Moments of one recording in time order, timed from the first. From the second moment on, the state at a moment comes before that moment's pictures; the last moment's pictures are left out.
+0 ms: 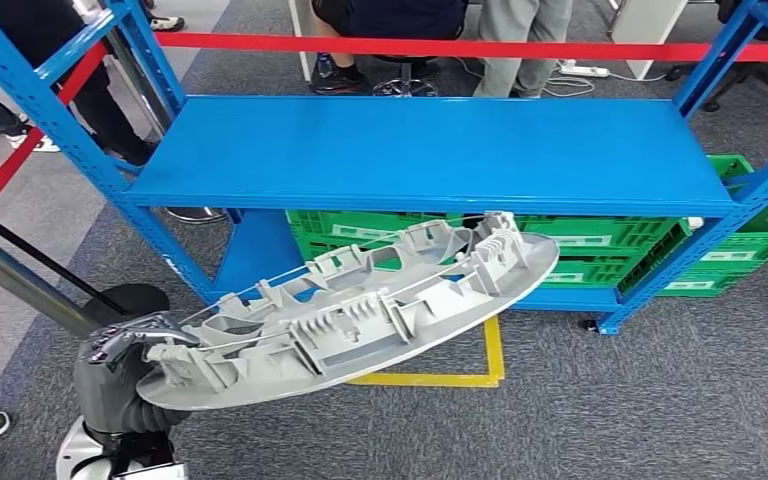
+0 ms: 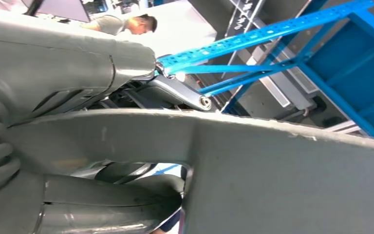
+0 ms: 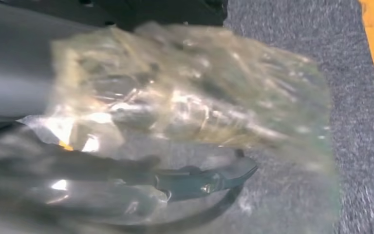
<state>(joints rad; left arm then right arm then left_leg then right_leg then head) 0.20 -0.01 -0.40 -1.92 -0.37 0.52 -0.62 0.00 0.10 -0.54 -0.25 0.47 -0.01 -0.51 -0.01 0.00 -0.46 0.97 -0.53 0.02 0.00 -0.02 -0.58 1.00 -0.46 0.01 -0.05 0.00</state>
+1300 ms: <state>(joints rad) 0.19 -0.01 -0.38 -1.90 -0.34 0.48 -0.61 0.00 0.11 -0.57 -0.25 0.49 -0.01 -0.51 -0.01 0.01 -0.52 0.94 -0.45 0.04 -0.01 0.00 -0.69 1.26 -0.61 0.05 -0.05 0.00</state>
